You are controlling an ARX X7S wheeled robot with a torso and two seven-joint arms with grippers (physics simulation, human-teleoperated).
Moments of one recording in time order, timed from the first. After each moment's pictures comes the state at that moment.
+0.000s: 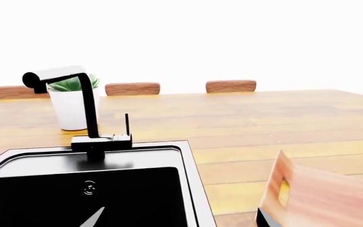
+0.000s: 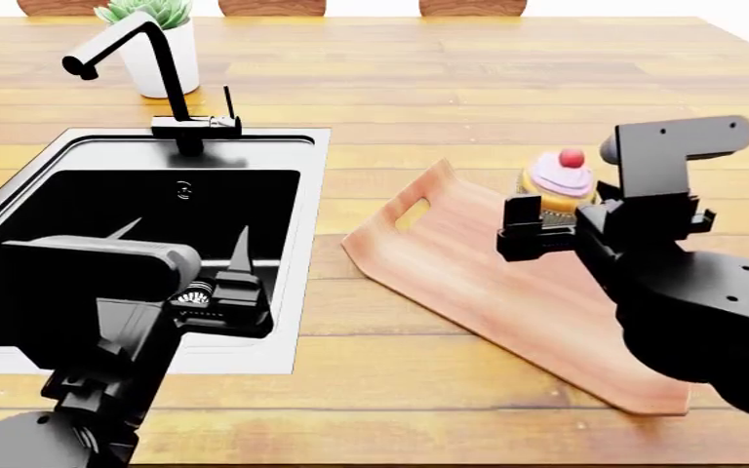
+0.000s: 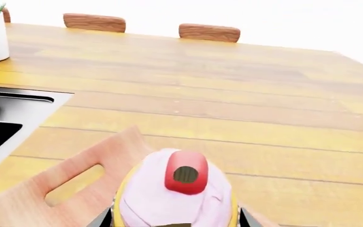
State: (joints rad) left arm -0.42 -0.53 0.03 0.86 -1.02 -0.97 -0.67; right arm 0.92 0.71 -0.43 -0.29 1.28 0.92 0.77
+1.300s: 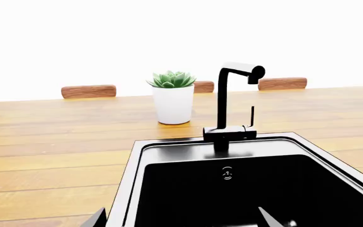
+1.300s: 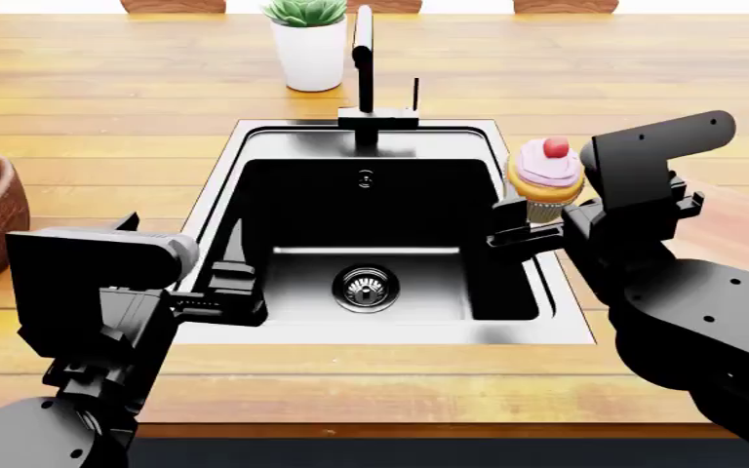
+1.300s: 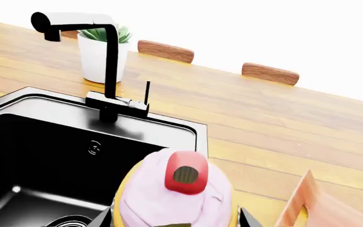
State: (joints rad) left arm -0.43 -0.55 0.07 0.81 -0.97 -0.93 -0.66; right arm 0.91 0.73 -0.53 -0.34 1.10 0.83 0.64
